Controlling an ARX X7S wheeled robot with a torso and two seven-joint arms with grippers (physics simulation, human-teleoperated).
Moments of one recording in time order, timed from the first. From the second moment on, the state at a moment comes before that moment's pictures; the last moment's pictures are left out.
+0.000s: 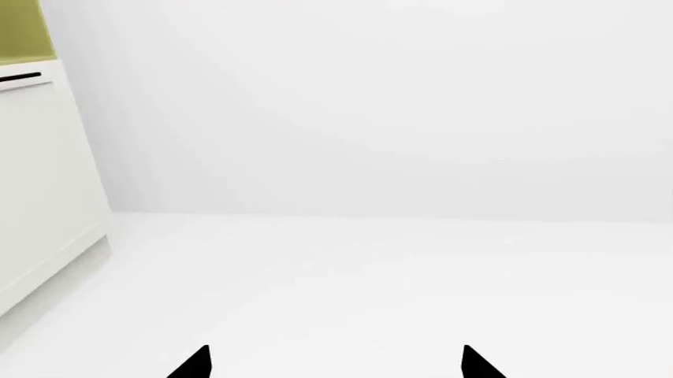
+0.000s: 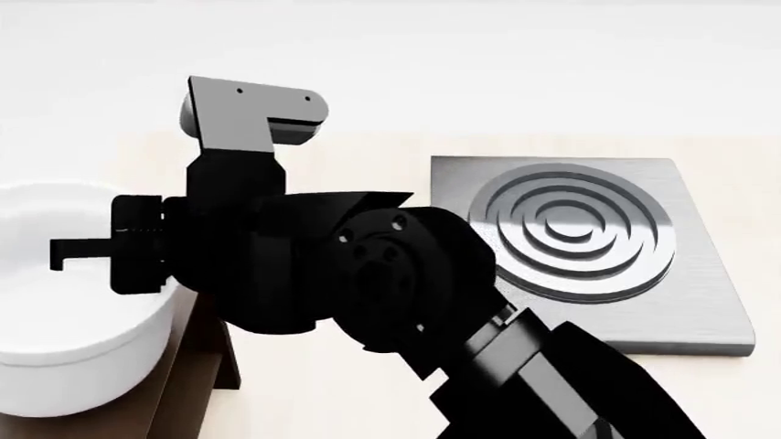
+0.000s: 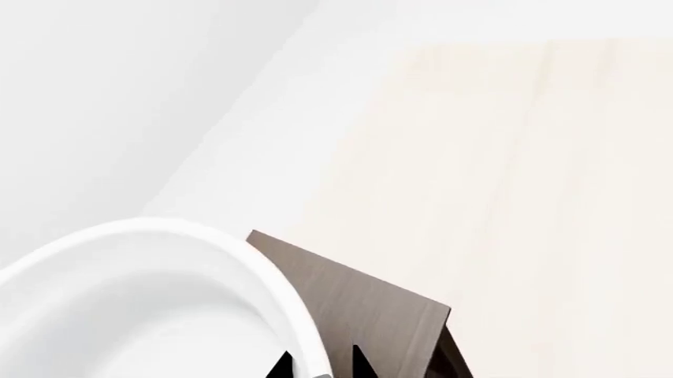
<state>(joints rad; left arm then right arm) 0.49 -0.11 -0.31 0.42 -0.31 -0.02 -1.44 1.36 0.04 -0.91 0.49 1.73 0.76 0.61</state>
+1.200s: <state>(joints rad) 0.49 -0.11 -0.31 0.42 -0.31 -0.01 -1.44 1.39 0.03 -1.02 0.56 1.76 0.67 0.54</state>
